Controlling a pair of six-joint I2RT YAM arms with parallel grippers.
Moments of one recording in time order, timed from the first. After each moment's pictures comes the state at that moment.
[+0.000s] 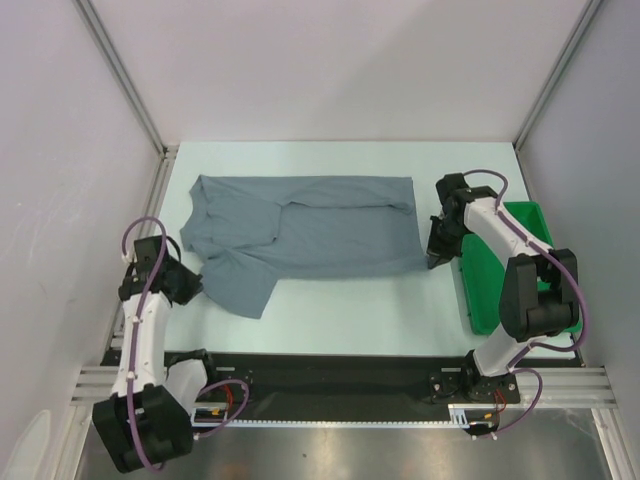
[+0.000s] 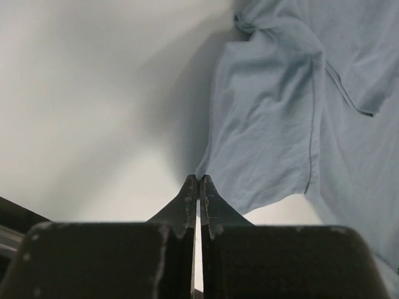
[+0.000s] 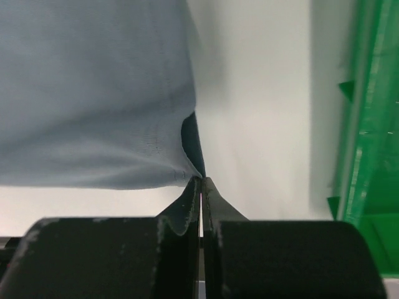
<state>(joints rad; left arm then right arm) 0.28 0.93 0.68 -0.77 0.03 -0.68 0.17 1.64 1.24 -0.98 -0.08 0.42</state>
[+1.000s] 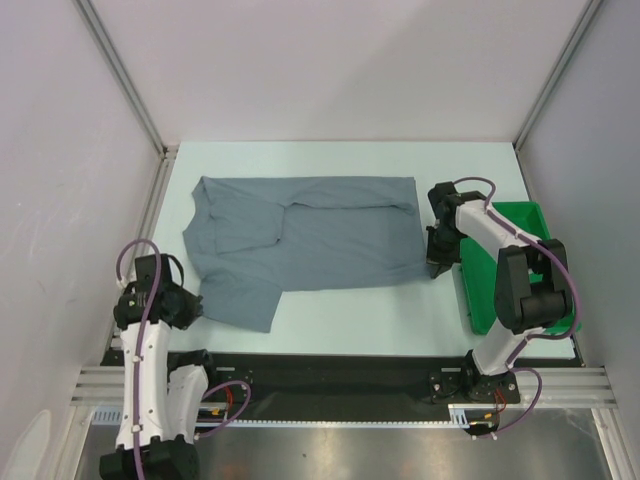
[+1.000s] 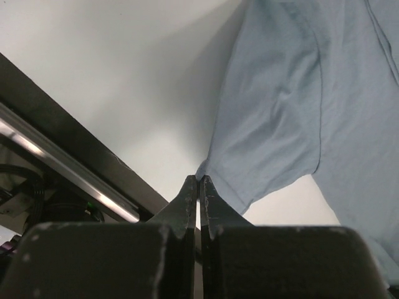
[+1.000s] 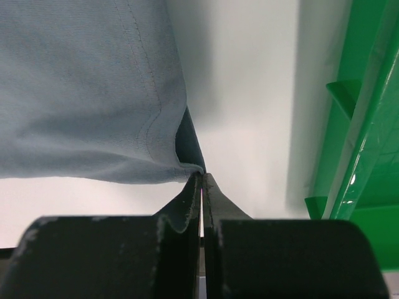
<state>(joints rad) 0.23 0.70 0.70 -1.11 -0.06 -0.79 0.19 1.70 1.19 -0.97 0.02 0.36</state>
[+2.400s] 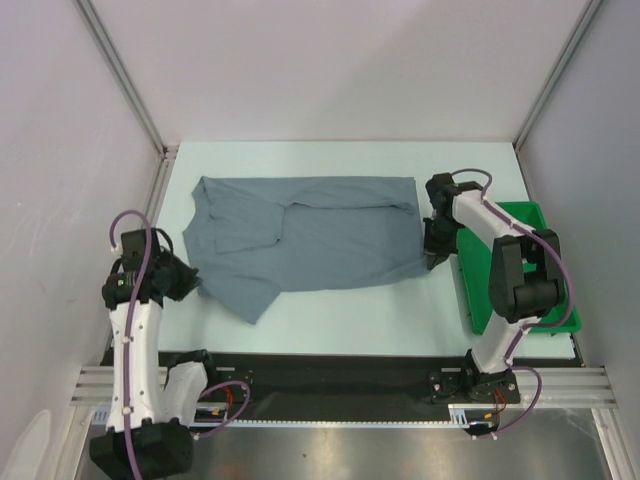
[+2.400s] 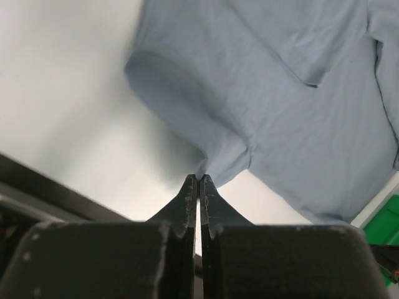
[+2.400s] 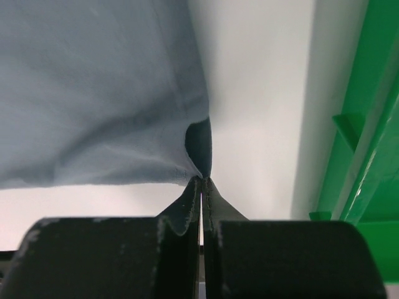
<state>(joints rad) 0.23 0.81 0.89 -1.05 0.05 -0.71 0.19 1.77 1.29 -1.00 -0.01 0.35</state>
